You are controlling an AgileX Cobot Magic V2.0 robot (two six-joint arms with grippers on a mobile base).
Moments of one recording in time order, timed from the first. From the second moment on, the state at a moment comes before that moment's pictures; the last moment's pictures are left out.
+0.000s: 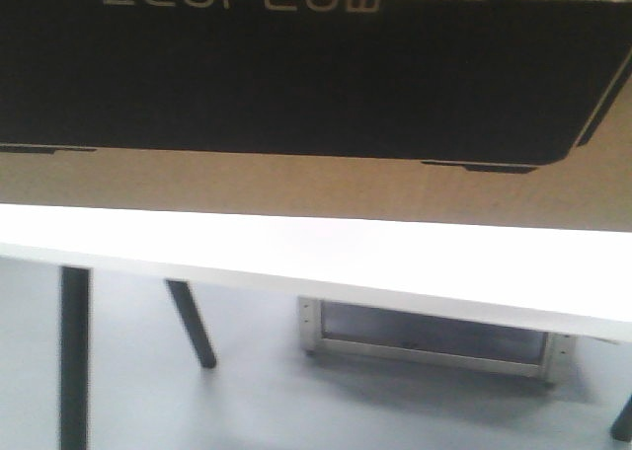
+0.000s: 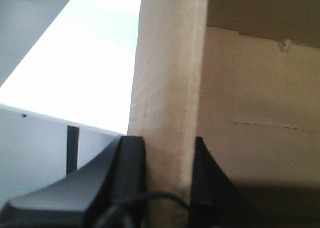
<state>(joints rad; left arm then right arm) -0.31 0.73 -1.22 0.08 0.99 -0.20 0.10 0.76 -1.24 0.14 1.15 0.15</state>
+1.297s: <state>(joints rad) -0.31 0.83 -1.22 0.07 0.96 -0.20 0.10 0.76 -1.24 0.11 1.16 0.15</state>
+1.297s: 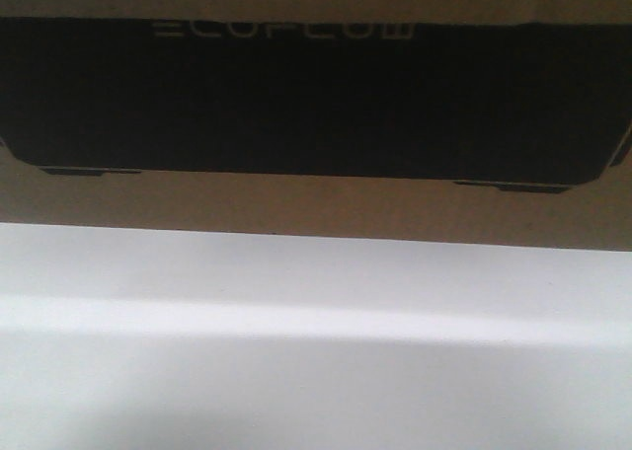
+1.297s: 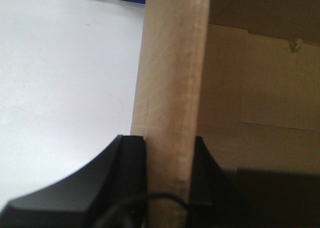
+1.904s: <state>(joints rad) -0.31 0.83 -1.22 0.07 0.95 -0.20 0.10 0.76 -1.24 0.11 1.16 0.15</state>
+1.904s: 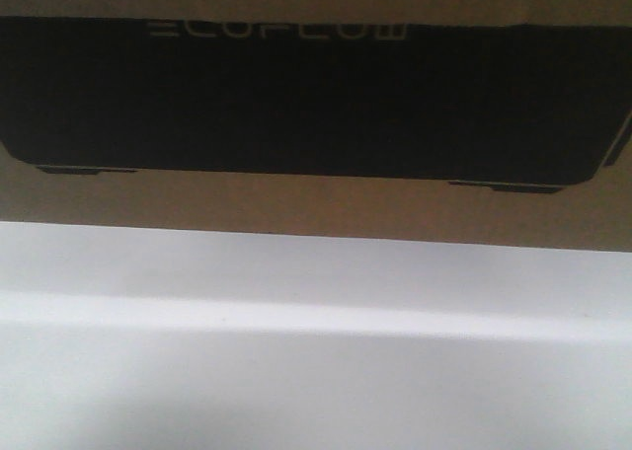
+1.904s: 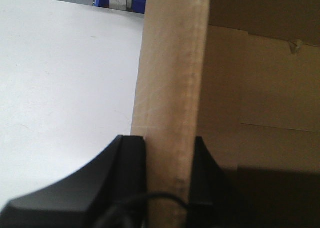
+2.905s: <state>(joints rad) -0.31 0.83 -1.22 0.07 0.94 -0.20 0.10 0.76 -1.24 0.11 1.16 0.15</state>
